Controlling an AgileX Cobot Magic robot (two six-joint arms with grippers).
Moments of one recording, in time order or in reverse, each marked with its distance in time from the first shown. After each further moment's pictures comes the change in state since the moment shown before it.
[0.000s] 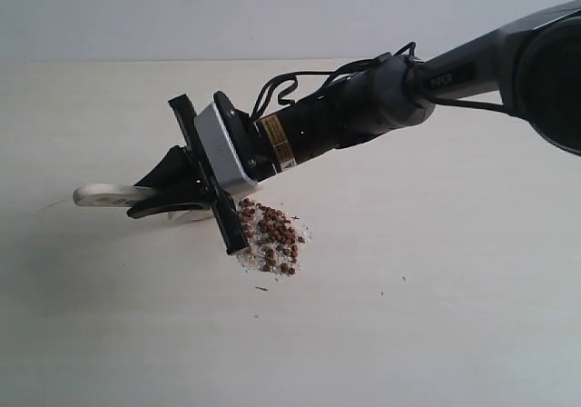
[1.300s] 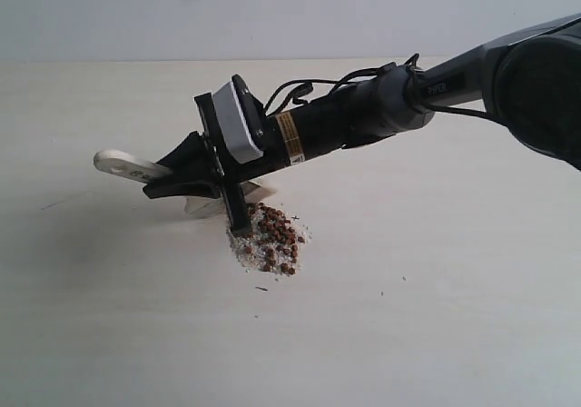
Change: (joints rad) left arm 0.000 0.000 0.000 0.000 0.000 0.000; right arm -0.051 0.088 -0.072 0.025 -0.038 0.194
